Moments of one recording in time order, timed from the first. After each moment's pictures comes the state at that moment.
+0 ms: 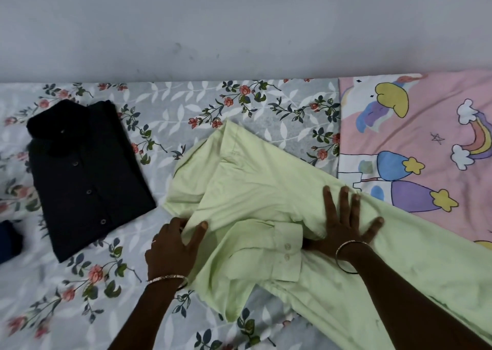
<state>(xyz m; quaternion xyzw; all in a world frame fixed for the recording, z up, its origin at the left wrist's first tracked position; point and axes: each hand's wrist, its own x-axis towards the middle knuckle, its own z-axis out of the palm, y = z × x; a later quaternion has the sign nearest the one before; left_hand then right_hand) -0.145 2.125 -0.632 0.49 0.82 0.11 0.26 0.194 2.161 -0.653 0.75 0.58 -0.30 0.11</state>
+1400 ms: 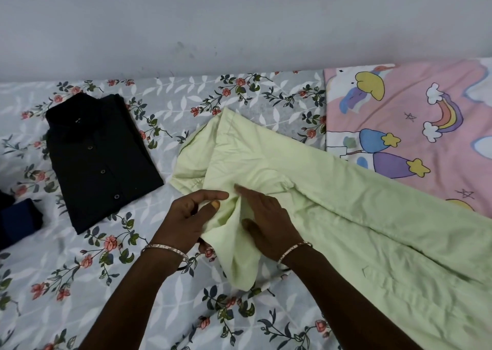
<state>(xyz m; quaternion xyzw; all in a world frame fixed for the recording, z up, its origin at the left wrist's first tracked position) -0.110 2.089 -0.522 0.43 0.61 0.34 0.57 0.078 2.091 -0.609 0.53 0.76 -0.33 -0.19</state>
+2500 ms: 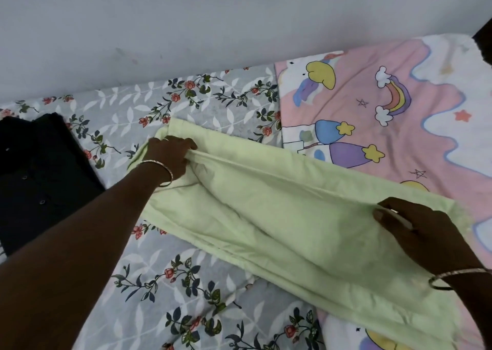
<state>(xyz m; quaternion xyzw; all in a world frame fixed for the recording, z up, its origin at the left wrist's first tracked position) -0.071 2.280 -0.587 0.81 0.57 -0.14 0.02 0.342 2.031 -0.532 0.78 0.58 -0.20 -0.14</state>
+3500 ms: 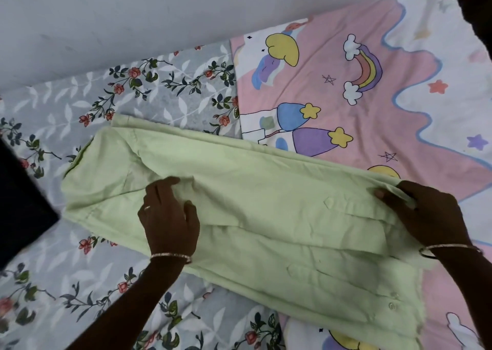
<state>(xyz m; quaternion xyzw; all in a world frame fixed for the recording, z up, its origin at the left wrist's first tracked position) 0.044 2.131 -0.621 0.68 0.69 0.23 0.09 0.450 2.037 -0.600 0.84 0.52 -0.15 -0.11</state>
